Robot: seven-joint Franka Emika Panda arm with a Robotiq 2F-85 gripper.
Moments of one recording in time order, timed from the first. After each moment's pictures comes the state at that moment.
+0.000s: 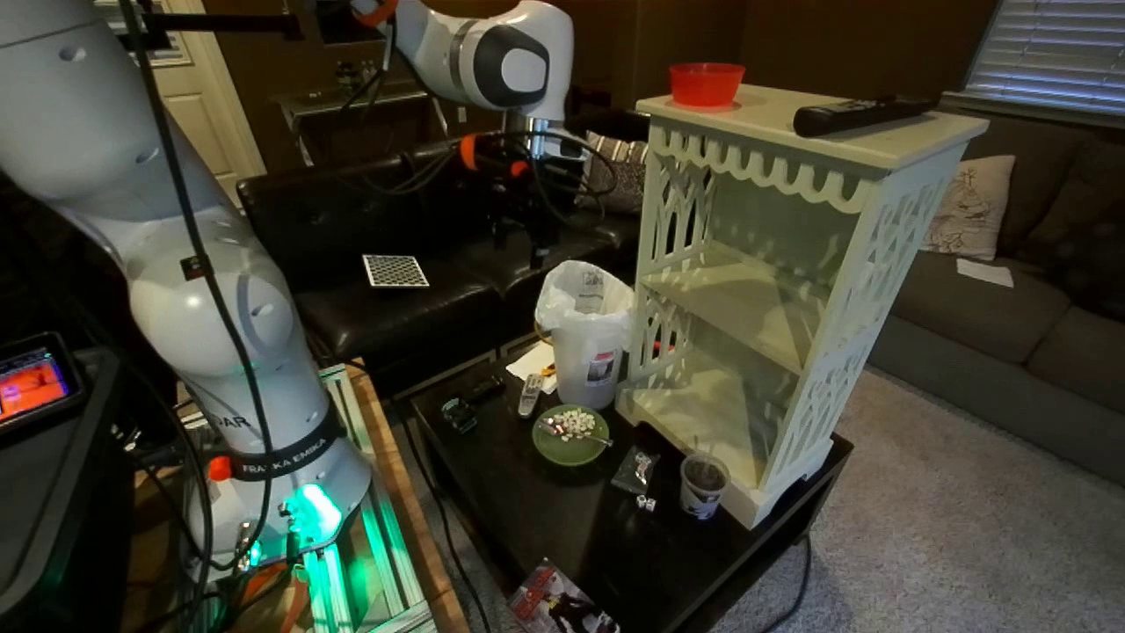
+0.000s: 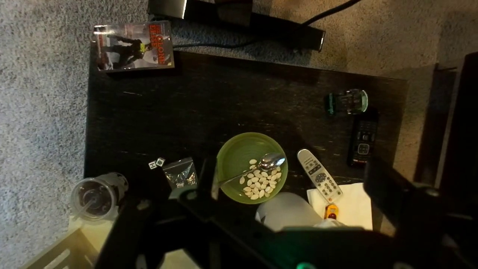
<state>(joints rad) 0.15 -0.19 0.13 -2.46 0.01 2.06 0.06</state>
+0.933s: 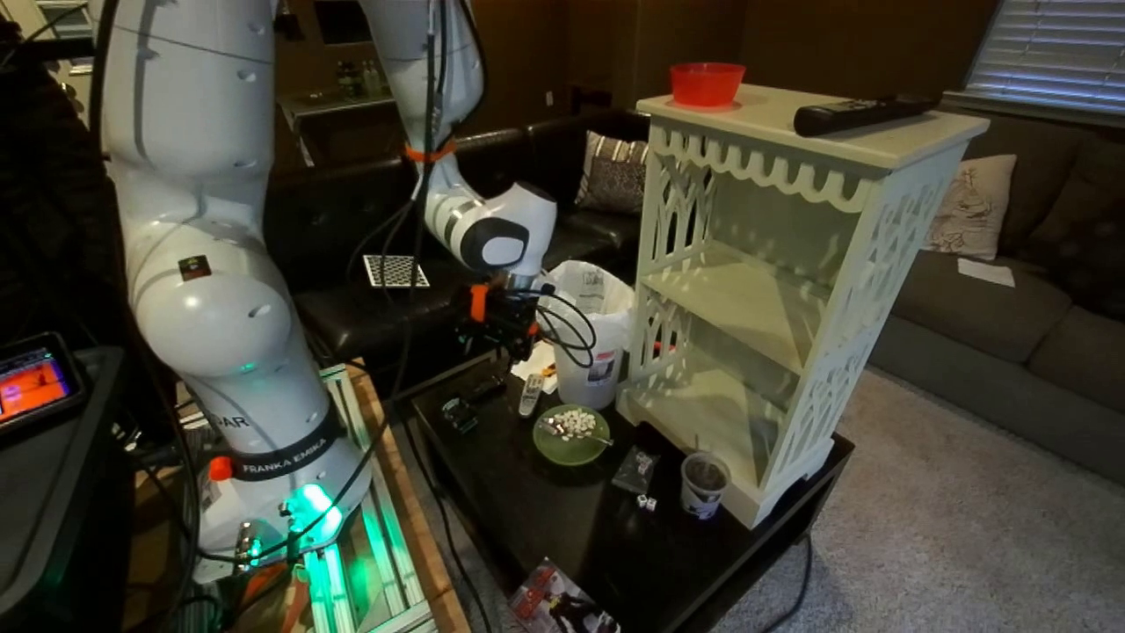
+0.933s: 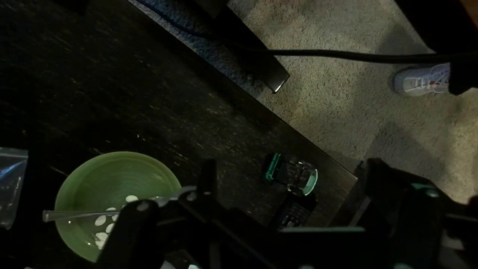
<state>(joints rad) 0.13 0.32 0.21 -2.61 0.21 2.65 -0.60</state>
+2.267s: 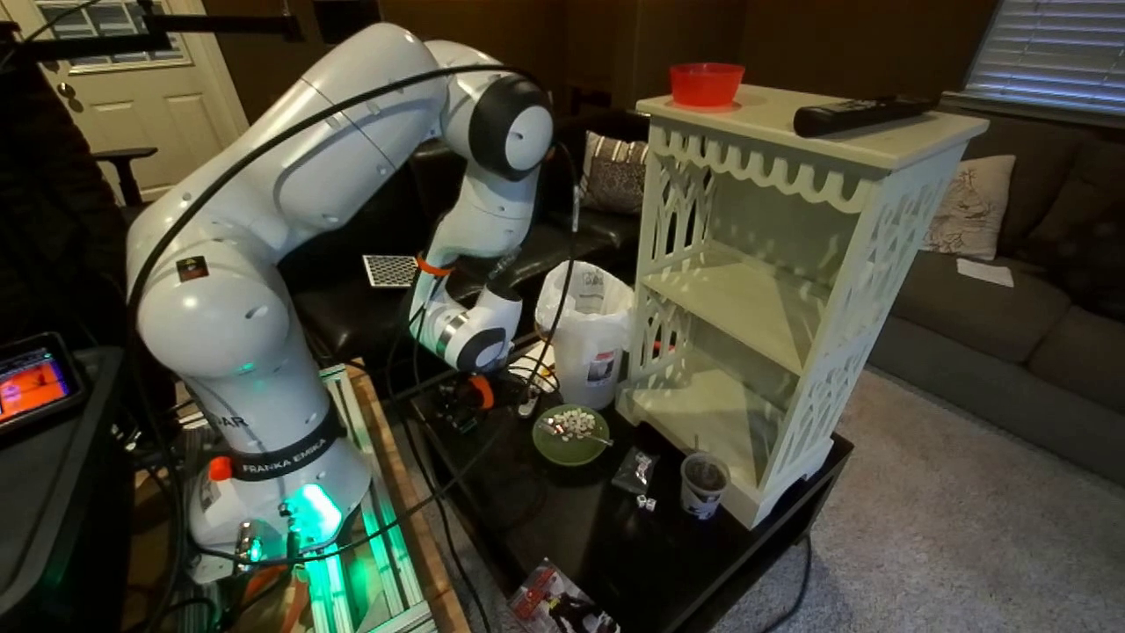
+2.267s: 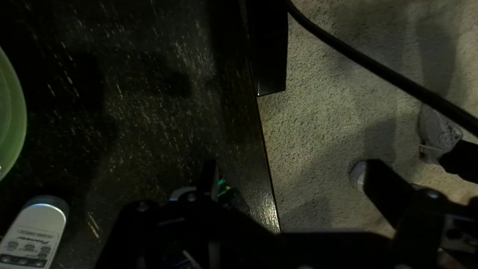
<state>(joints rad) 0.11 0.99 0.25 -2.40 -0.20 3.10 -0.96</state>
